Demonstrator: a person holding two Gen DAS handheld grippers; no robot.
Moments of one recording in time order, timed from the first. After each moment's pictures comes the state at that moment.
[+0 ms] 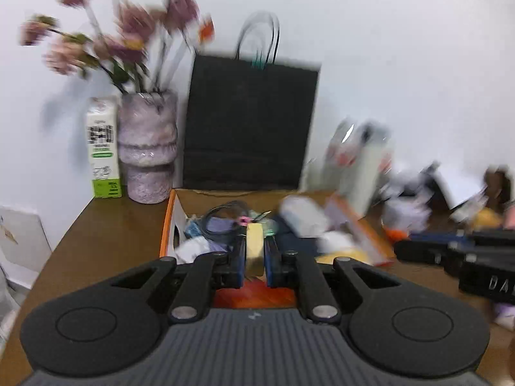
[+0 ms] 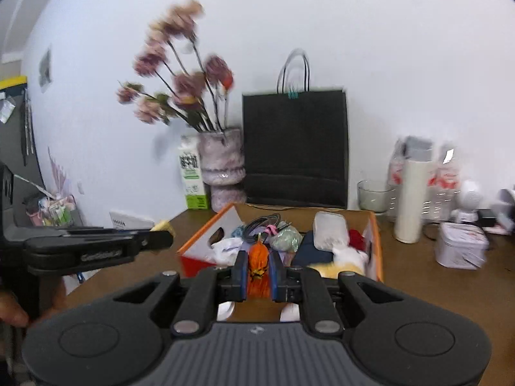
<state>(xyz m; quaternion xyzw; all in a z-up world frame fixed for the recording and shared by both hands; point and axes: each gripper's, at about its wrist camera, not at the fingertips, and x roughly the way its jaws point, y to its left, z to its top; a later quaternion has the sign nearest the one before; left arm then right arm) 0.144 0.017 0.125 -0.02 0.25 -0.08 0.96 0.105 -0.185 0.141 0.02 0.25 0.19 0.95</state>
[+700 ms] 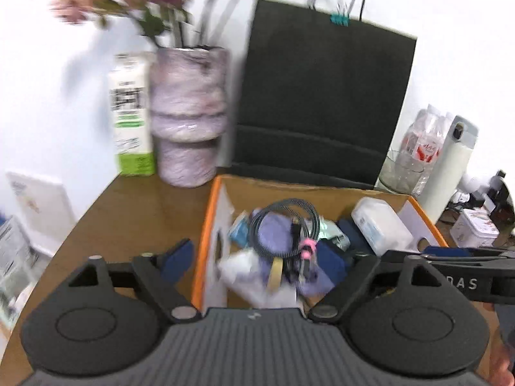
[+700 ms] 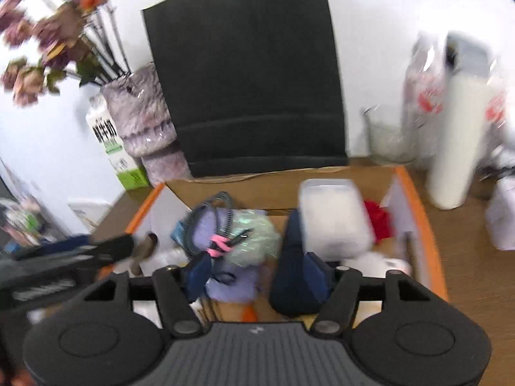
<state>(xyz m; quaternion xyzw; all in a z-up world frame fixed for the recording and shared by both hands) 0.204 0.047 0.098 -0.07 0.29 0.01 0.95 0.258 -0.157 0.086 0.03 0.36 0.13 0.93</state>
